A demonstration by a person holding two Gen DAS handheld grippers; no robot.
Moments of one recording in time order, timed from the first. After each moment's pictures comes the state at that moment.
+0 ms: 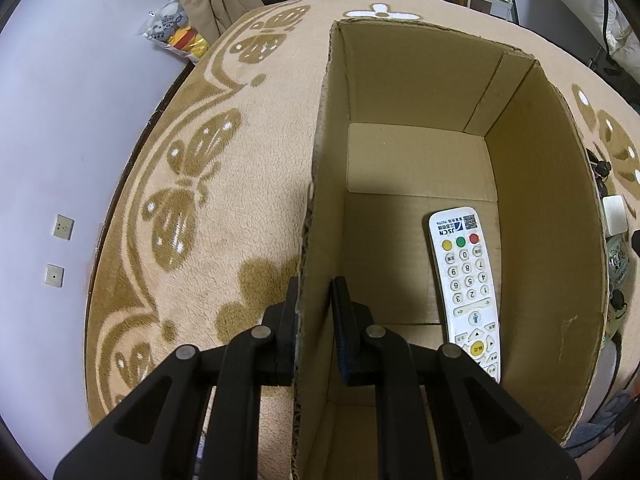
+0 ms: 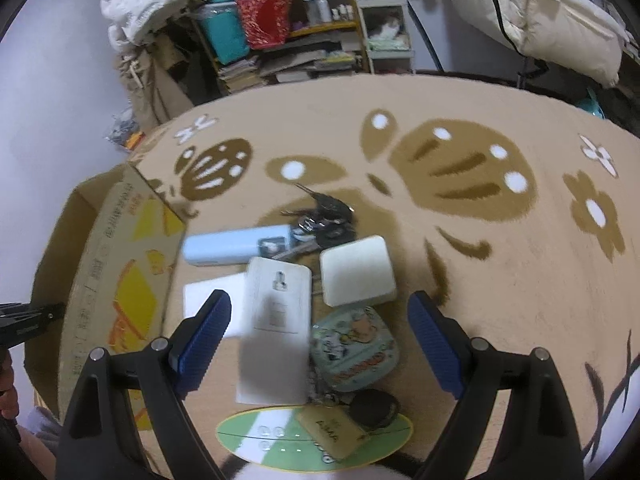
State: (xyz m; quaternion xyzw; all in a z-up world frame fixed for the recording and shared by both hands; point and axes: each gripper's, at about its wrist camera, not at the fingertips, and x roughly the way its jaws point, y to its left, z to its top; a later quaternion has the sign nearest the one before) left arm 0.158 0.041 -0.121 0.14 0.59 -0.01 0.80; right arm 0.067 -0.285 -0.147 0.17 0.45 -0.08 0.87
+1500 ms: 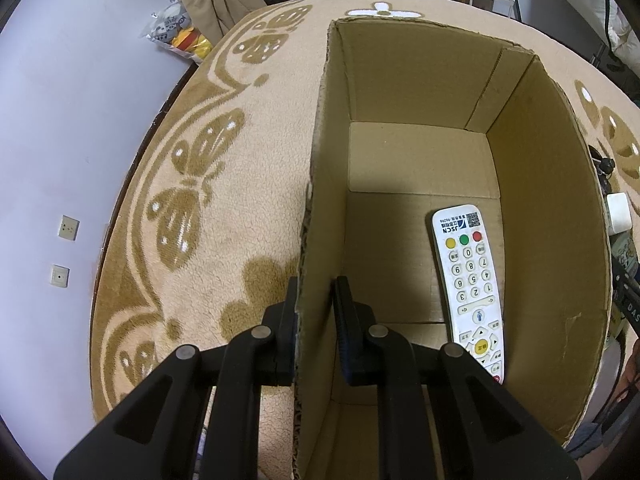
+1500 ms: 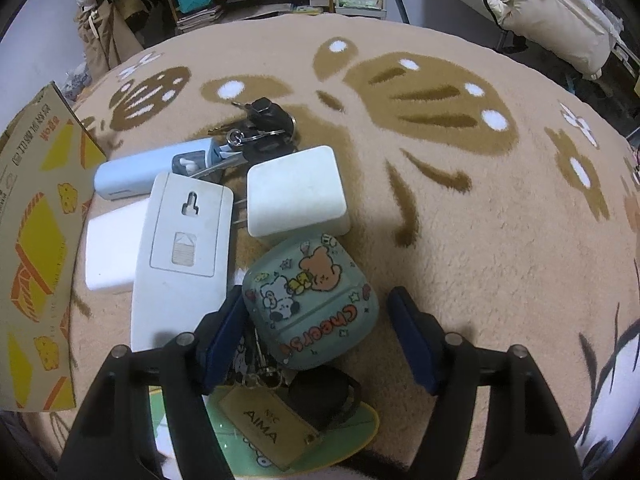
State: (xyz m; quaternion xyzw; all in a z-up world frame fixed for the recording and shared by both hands) left arm 0.156 0.042 -0.120 0.15 0.59 -0.01 0.80; right arm 0.065 -0.281 -0.196 0.11 0.52 -0.14 0.84
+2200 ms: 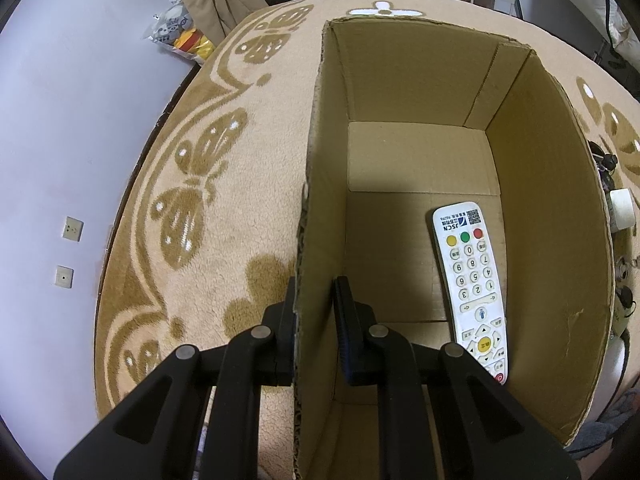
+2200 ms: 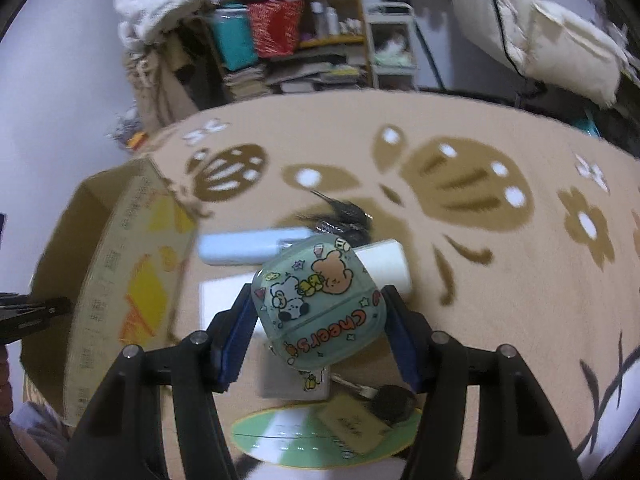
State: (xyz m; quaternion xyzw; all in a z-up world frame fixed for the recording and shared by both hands) left arm 0.155 0.039 -0.121 0.16 0.58 0.00 0.80; right arm 0.064 -0.246 -0.119 0.13 0.42 -0.06 0.90
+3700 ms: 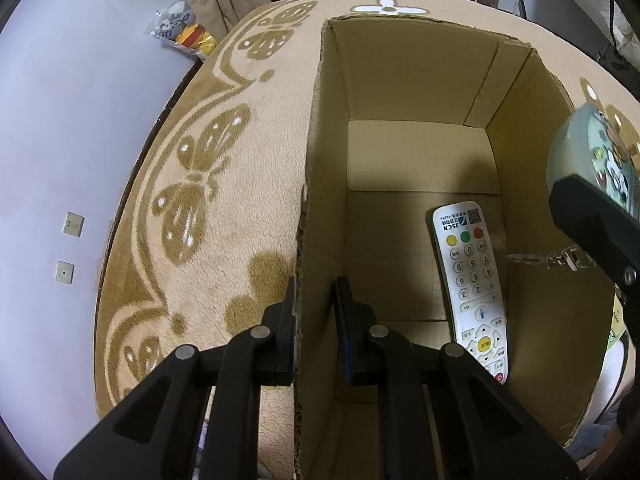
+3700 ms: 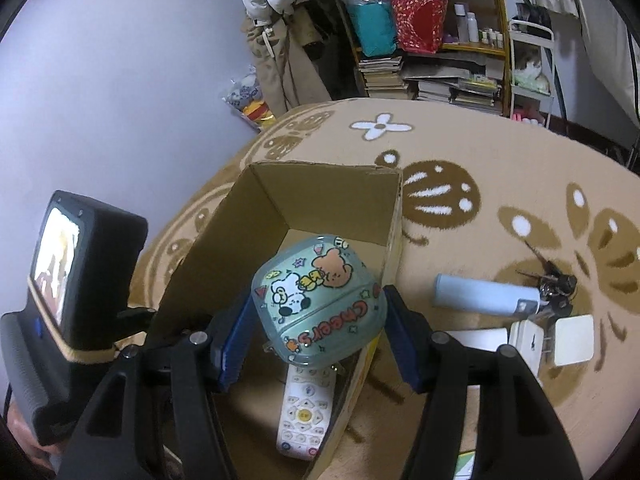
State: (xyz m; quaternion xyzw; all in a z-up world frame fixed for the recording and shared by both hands) left arm 0.156 0.039 -0.123 0.15 0.59 0.01 0.79; right arm 0.127 -0.117 -0.091 0.12 0.43 0.11 0.89
